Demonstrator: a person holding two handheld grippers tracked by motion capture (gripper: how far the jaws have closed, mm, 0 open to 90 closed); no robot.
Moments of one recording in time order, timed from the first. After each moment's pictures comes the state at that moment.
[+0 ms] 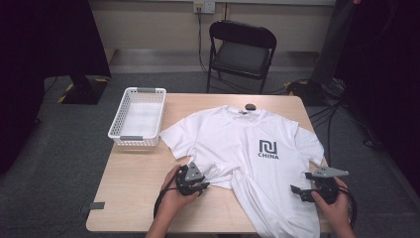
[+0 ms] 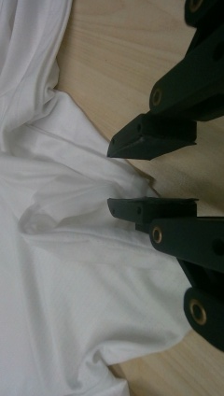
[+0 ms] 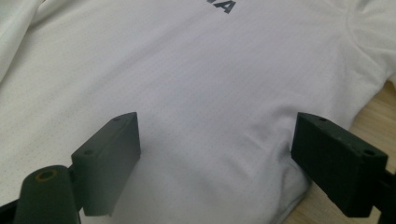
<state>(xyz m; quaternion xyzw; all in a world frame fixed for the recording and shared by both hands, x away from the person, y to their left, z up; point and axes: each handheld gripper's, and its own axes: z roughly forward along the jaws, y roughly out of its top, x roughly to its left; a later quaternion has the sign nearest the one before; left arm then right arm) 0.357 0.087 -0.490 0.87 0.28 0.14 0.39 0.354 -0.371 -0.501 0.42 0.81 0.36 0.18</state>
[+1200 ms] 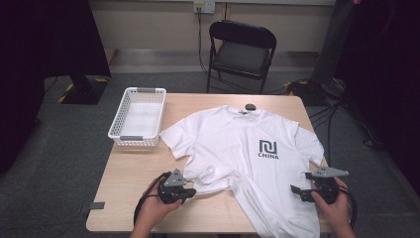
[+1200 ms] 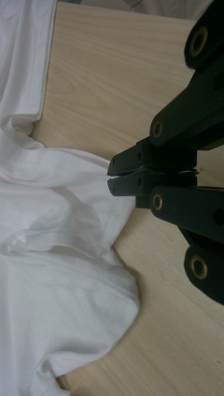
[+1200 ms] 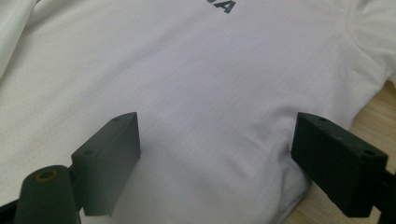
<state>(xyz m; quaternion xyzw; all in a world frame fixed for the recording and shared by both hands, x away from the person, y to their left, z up) 0.324 0.136 -0.473 0.87 0.27 0.07 0.40 0.354 -0.372 -0.501 0.42 0.81 0.36 0.18</state>
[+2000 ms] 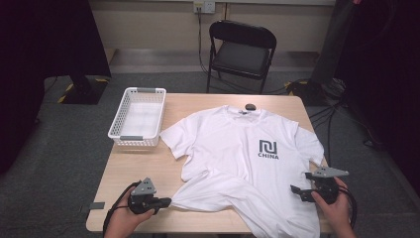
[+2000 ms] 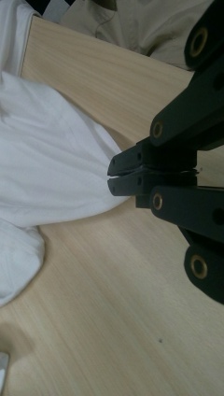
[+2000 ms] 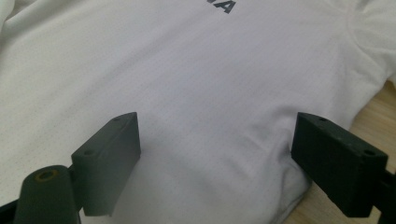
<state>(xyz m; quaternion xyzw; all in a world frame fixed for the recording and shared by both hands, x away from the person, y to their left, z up) 0.295 0.208 -0.478 0.85 0.32 0.05 0.40 0.354 -0.371 -0.501 0.42 0.81 0.36 0.18</state>
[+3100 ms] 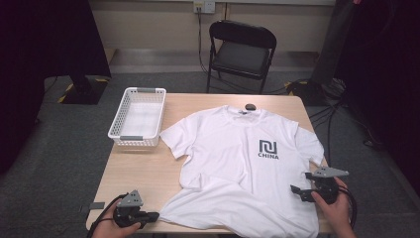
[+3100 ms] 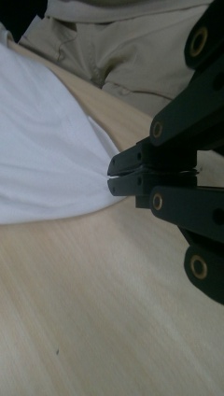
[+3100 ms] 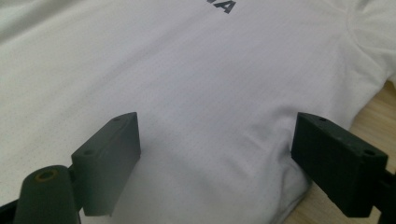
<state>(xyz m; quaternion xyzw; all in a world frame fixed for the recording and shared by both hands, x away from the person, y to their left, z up) 0.266 0.233 -0.487 0.86 0.33 0.00 0.38 0.354 -0.371 -0.501 0.42 0.81 0.36 0.18</state>
